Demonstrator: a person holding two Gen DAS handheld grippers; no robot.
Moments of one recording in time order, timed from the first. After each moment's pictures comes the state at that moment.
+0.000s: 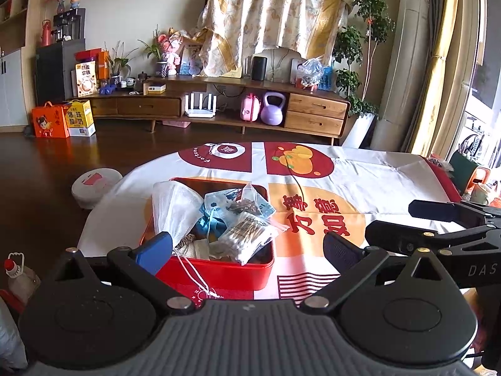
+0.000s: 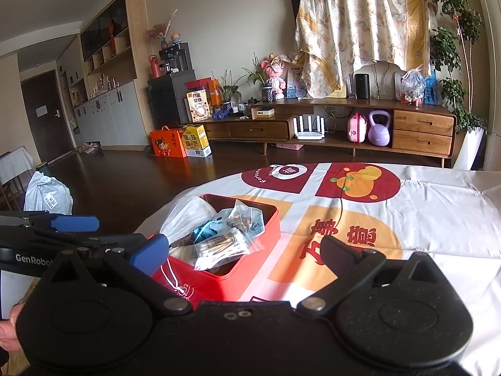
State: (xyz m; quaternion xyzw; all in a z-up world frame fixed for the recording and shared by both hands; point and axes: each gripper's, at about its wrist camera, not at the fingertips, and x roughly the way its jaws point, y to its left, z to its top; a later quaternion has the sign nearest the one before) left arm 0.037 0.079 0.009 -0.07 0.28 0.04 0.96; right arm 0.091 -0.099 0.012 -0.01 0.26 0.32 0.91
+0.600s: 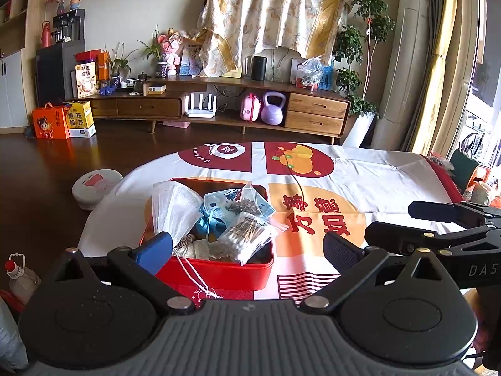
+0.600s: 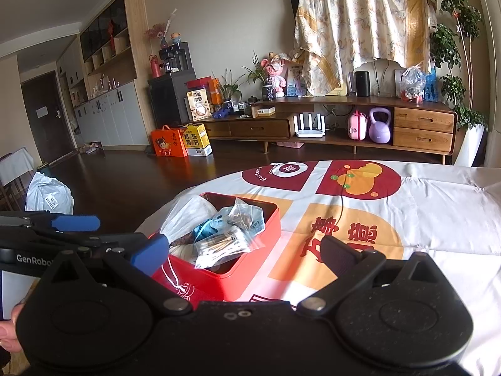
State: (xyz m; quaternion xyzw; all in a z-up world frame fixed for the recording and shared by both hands) left arm 0.035 0.080 0.010 -0.07 0.28 0.04 0.96; right arm 0.092 -0.099 0.012 0.00 0.26 0.32 0.91
